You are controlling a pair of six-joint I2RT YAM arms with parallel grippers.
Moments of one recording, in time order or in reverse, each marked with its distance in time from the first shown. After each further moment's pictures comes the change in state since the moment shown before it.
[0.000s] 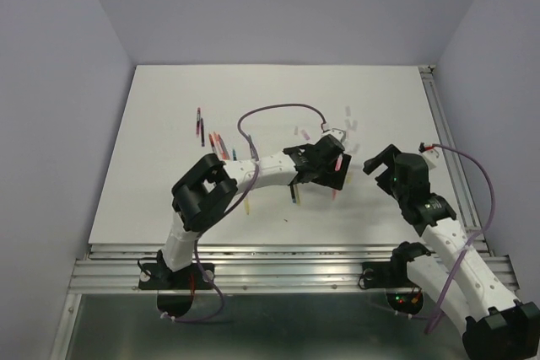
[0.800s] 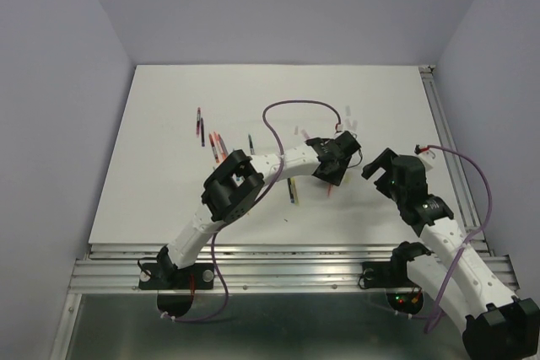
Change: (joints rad) left arm -0.008 0.330 0.424 -0.330 -0.032 0.084; right arm 0.000 -0.014 -0.034 0.002 -0.007 -0.048
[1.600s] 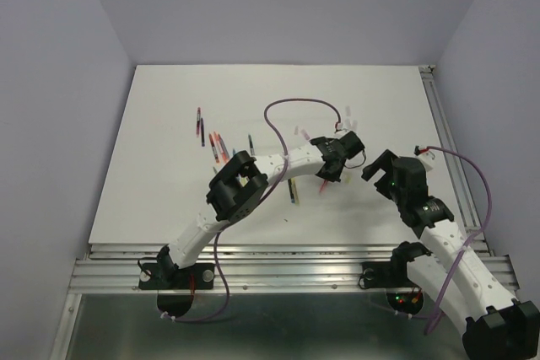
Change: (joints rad) left arm -0.002 0.058 0.087 -0.090 -0.083 -0.045; right arm 0.000 -0.020 -0.015 0.005 -0.006 -0.021
